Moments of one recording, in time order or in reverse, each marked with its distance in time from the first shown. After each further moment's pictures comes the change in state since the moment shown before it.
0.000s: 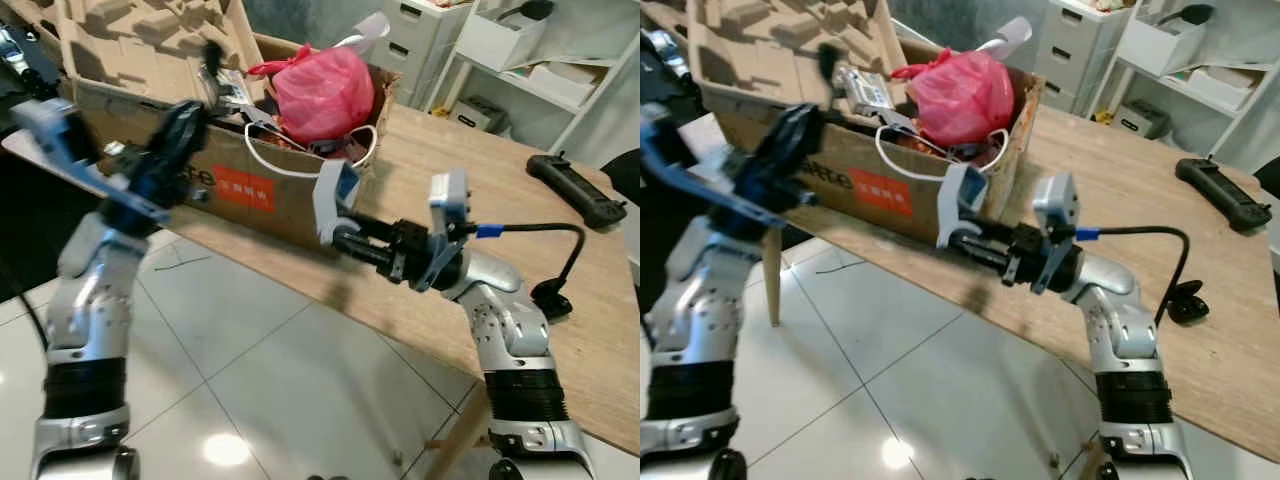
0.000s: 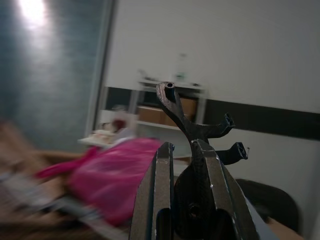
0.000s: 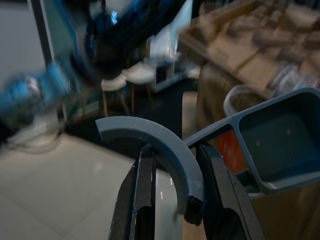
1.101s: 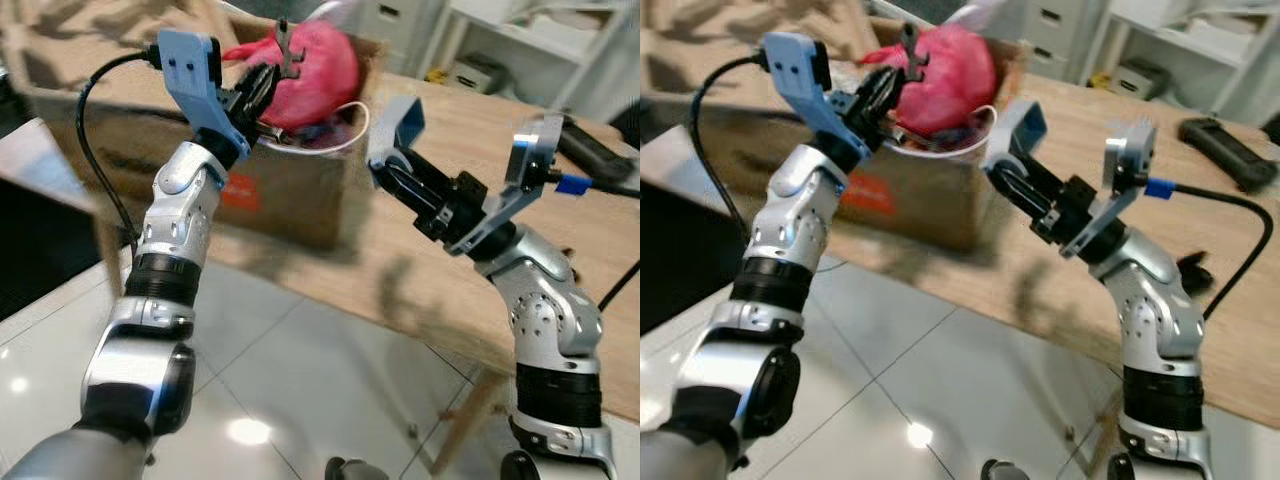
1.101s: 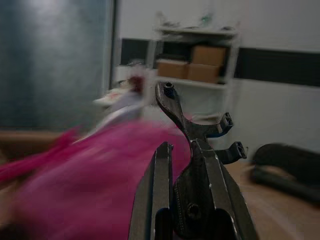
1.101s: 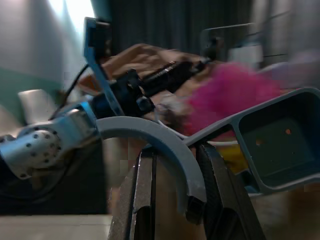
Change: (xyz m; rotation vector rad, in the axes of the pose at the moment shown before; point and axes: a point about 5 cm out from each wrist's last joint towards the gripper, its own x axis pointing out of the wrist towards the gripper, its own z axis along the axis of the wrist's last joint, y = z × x) left arm 0.091 0.030 -0.038 0.101 0.111 0.224; right arm -0.024 -0.012 0.043 -0.014 -0.109 -0.272
